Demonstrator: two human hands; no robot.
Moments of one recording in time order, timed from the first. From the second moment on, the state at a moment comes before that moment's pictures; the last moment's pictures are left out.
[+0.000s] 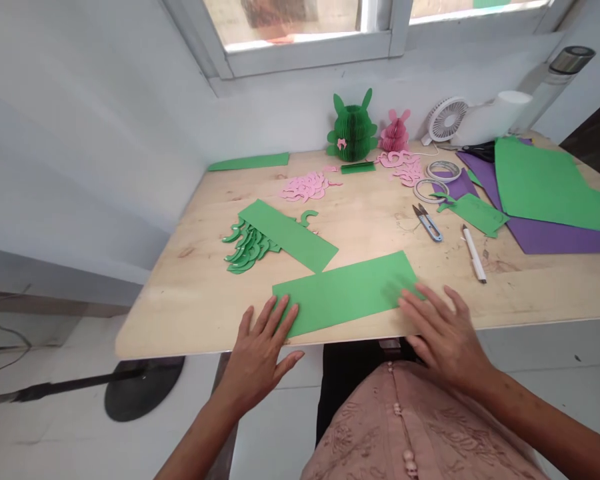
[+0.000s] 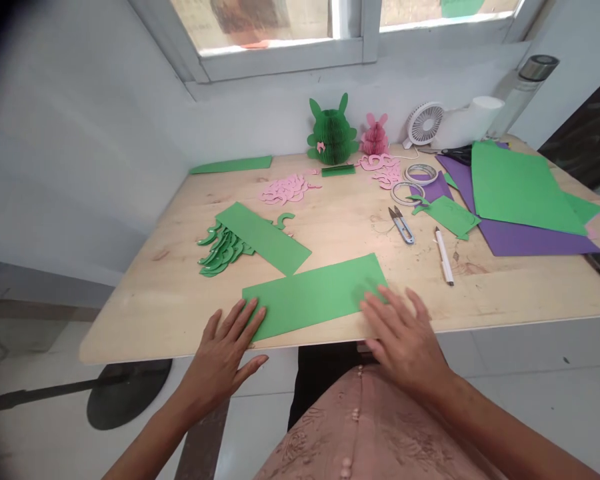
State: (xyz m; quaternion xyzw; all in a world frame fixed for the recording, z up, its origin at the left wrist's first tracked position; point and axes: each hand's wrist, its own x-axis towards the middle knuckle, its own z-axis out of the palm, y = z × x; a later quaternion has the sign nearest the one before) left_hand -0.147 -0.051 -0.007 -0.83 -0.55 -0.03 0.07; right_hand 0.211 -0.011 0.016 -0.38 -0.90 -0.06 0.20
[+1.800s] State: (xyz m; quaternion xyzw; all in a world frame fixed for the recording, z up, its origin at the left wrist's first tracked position) left_hand -0.104 -0.010 -0.012 -0.79 -0.61 -0.05 0.09; right_hand 0.080 0.043 -0.004 -0.29 -0.95 0.04 0.13
